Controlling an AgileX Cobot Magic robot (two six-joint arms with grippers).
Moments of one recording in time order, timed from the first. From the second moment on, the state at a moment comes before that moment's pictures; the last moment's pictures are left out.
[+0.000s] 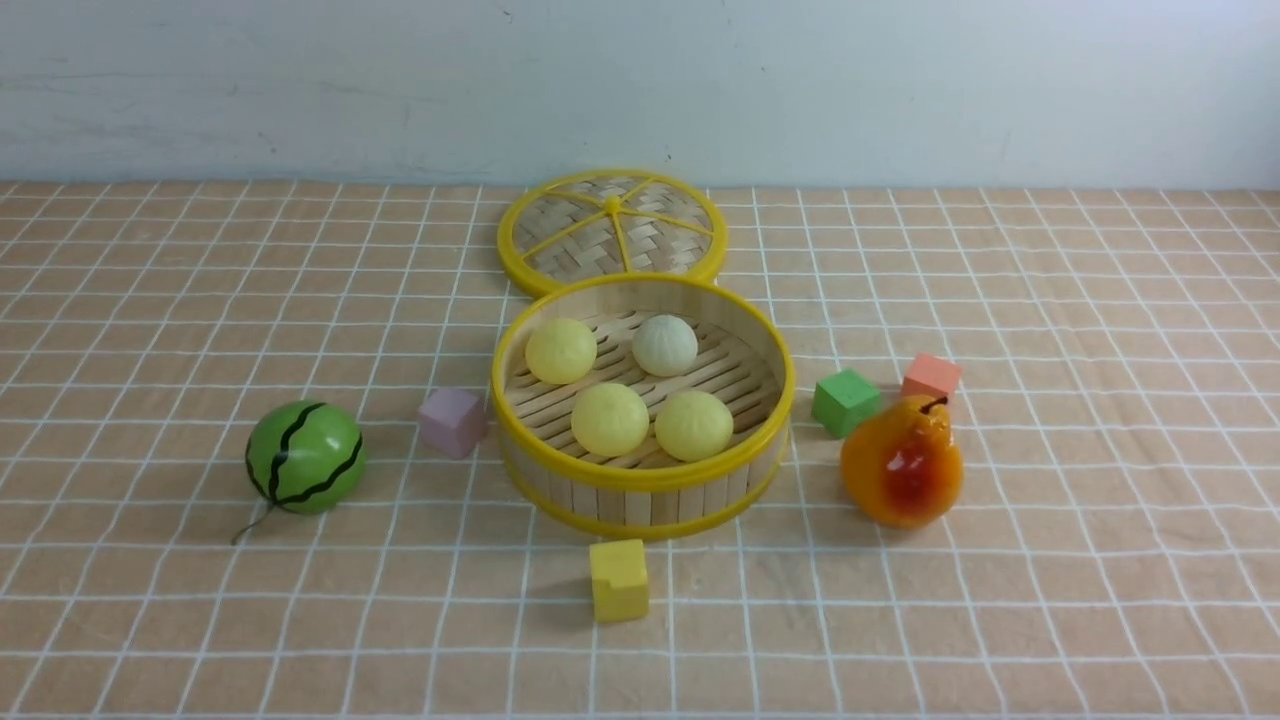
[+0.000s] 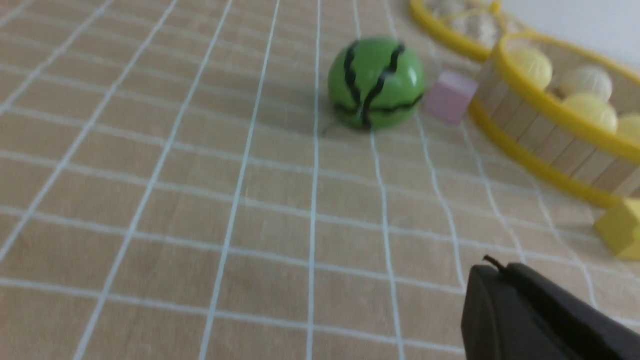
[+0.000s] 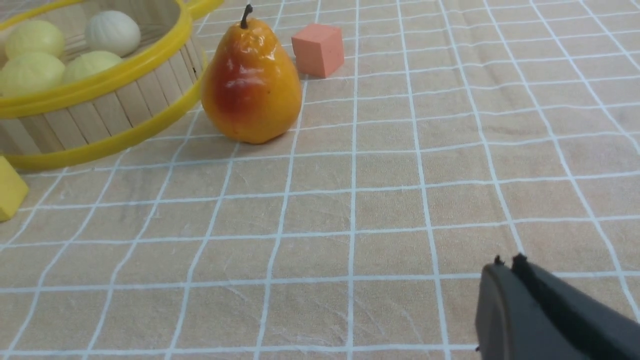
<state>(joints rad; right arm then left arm) 0.07 -0.01 0.02 0.06 0.39 0.08 -0.07 -0.01 0.03 -0.11 0.36 -0.23</state>
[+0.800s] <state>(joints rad) 0.07 -0.01 0.02 0.06 0.39 0.08 -0.07 -0.01 0.03 -0.13 0.38 -0.23</state>
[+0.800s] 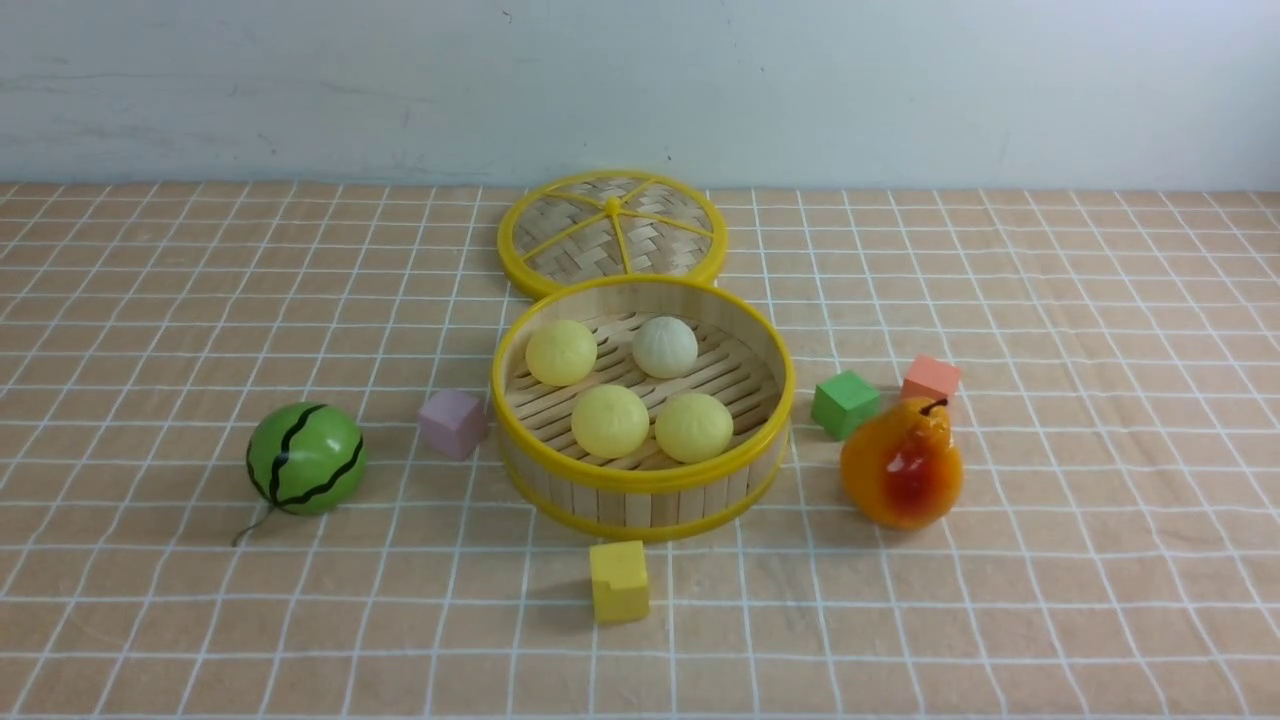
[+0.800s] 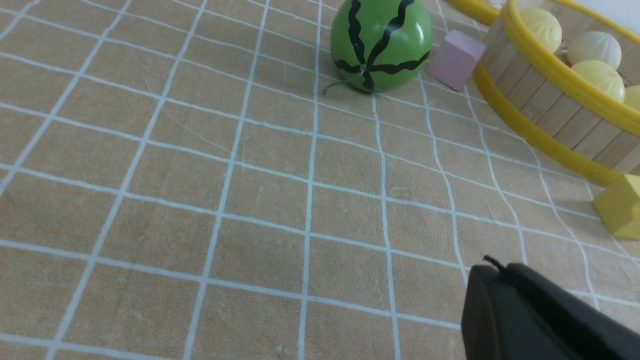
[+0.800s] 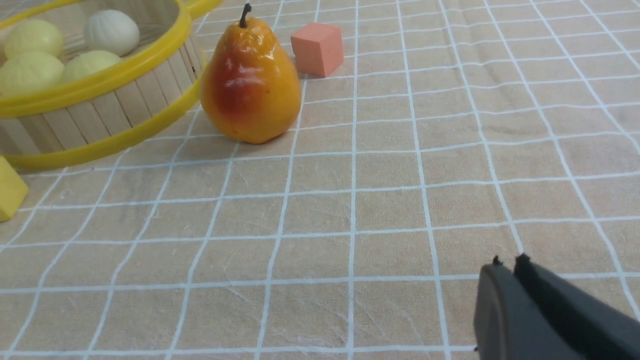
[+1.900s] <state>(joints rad) 0.07 -0.01 0.02 0.06 0.39 0.08 -0.07 -0.01 0.03 -0.13 0.38 -0.23</state>
